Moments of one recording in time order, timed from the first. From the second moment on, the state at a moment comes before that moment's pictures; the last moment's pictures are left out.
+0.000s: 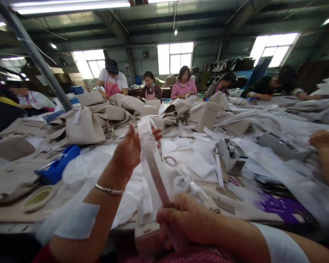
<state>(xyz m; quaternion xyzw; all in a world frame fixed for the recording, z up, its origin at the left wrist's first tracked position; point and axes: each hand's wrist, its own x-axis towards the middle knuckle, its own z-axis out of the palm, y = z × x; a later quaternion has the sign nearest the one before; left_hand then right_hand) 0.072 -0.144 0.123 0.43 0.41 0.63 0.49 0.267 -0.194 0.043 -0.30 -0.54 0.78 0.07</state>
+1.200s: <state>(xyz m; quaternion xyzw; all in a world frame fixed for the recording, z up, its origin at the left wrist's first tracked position) 0.085 -0.240 0.032 0.51 0.53 0.53 0.43 0.236 -0.140 0.024 -0.36 -0.54 0.71 0.27</state>
